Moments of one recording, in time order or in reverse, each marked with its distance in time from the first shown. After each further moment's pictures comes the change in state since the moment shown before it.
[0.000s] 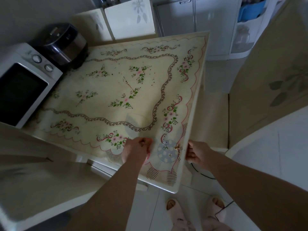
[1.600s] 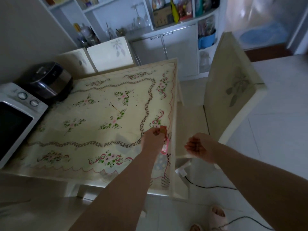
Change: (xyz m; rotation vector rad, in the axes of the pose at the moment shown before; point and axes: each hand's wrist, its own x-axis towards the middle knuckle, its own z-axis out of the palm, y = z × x) left_hand -0.041 0.115 -0.013 -0.495 -0.129 0.218; right_hand -0.057 -0.016 -0.058 0.324 -0.046 -0.158
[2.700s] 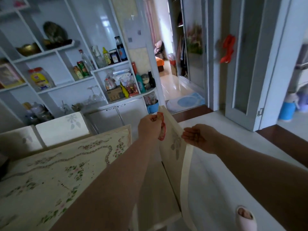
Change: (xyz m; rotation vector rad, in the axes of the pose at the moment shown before) left_hand 0.013 0.244 0.077 -0.185 -0.144 0.596; right_hand -0.121 -0.169 -0.083 0.218 0.102 -0.554
